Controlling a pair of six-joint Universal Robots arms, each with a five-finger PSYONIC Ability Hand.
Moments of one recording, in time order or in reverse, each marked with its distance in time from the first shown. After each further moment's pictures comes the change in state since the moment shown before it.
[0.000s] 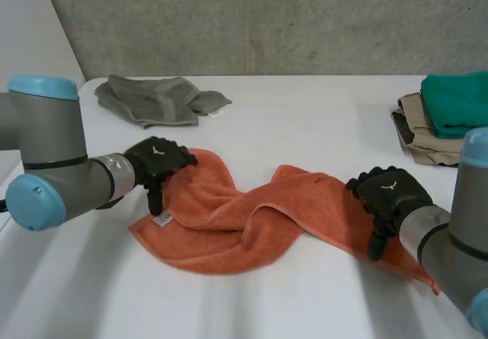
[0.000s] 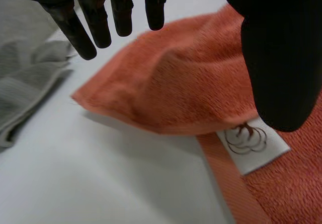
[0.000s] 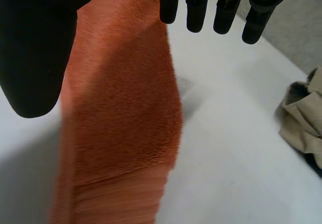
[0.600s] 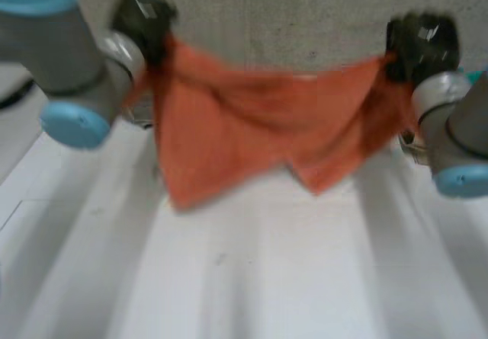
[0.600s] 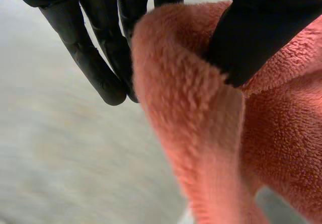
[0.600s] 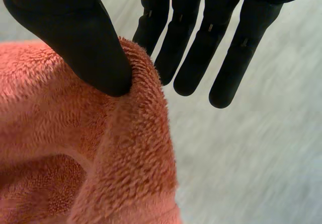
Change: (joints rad) left arm -0.131 -0.028 0.568 0.200 -0.328 -0.101; right arm -0.079 0.163 -0.467 -0.443 -0.013 0.213; left_hand 0.947 0.992 0.974 0.990 0.932; right_hand 0.901 0.965 0.977 0.973 0.924
